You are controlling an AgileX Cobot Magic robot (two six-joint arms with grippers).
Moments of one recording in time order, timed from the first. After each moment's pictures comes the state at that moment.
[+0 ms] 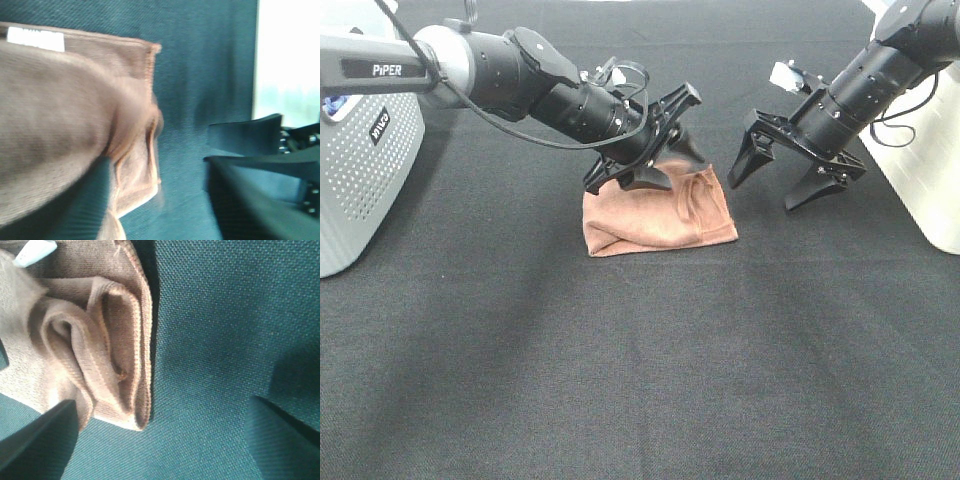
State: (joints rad) left arm -0.46 2.43 -1.90 -0.99 0.58 -0.01; right arm 0.05 2.31 -1.77 0.54 1.01 -0.29
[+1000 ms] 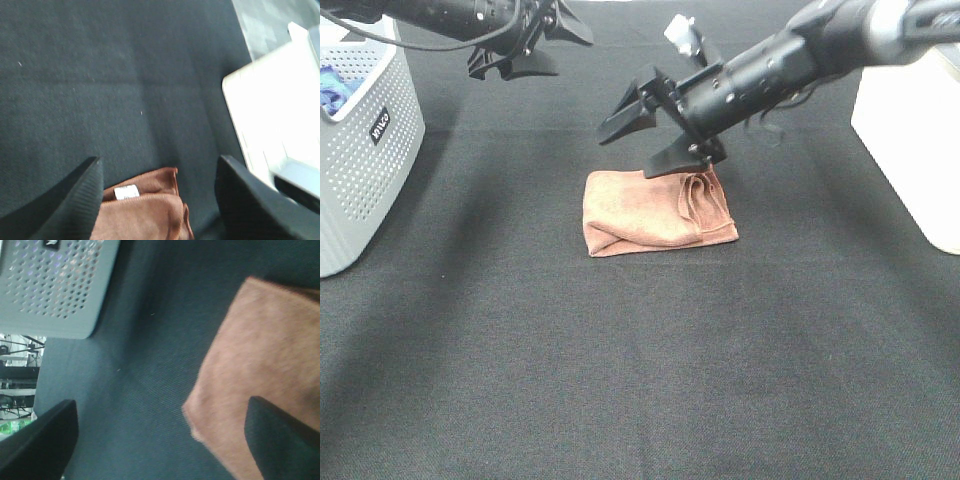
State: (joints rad) left arm -0.18 2.30 -1.96 -1.02 0.67 0.36; right arm 0.24 2.36 -1.81 1.06 0.98 -0.61
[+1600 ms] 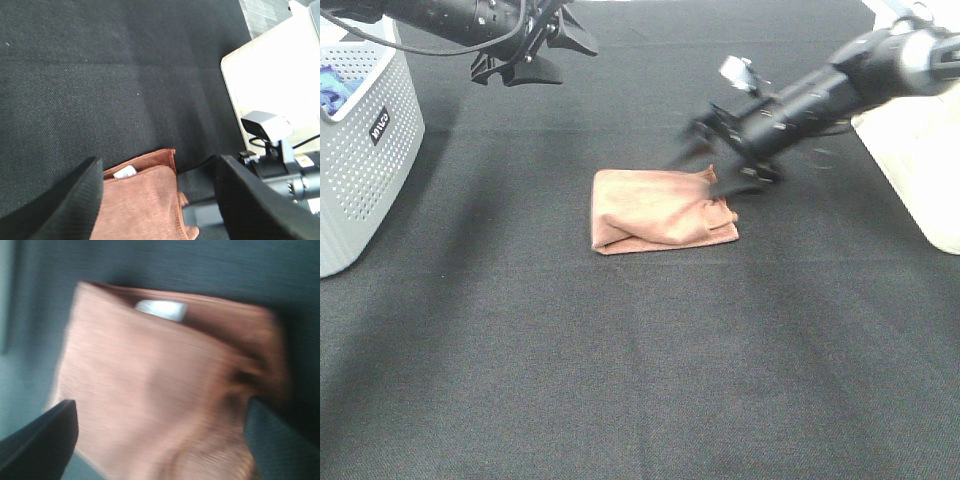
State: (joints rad) left arm -0.18 2.30 -1.96 -1.00 0.72 0.36; right arm 0.09 2.45 -1.85 0.87 0.97 -0.54
